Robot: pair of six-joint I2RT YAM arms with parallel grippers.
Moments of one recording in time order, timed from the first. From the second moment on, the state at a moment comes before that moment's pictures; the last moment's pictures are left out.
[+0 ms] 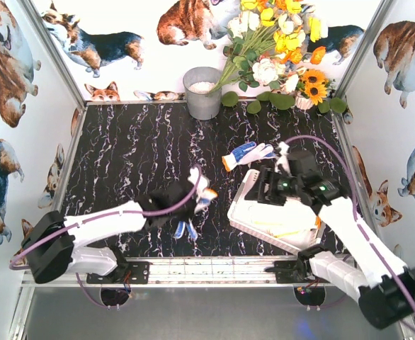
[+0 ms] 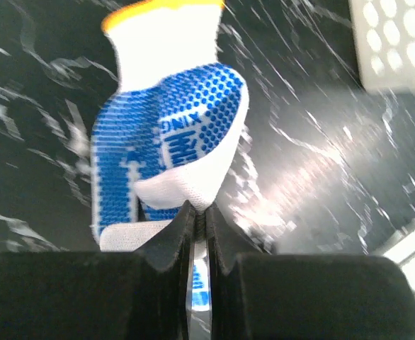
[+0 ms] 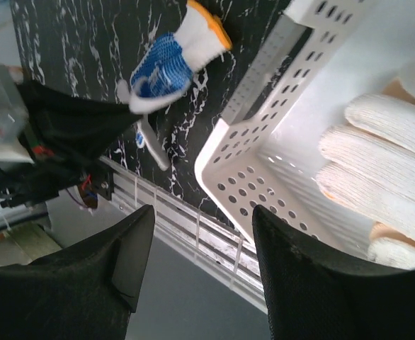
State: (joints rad) left arm -0.90 1.27 0.70 -0.26 -0.12 -0.22; right arm 0.33 0.92 0.81 -0.71 -0.47 0.58
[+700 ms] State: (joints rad) left arm -0.76 0.89 0.71 -0.52 -0.26 -0.52; right arm 0.66 1.62 1.22 -0.61 -0.39 0.41
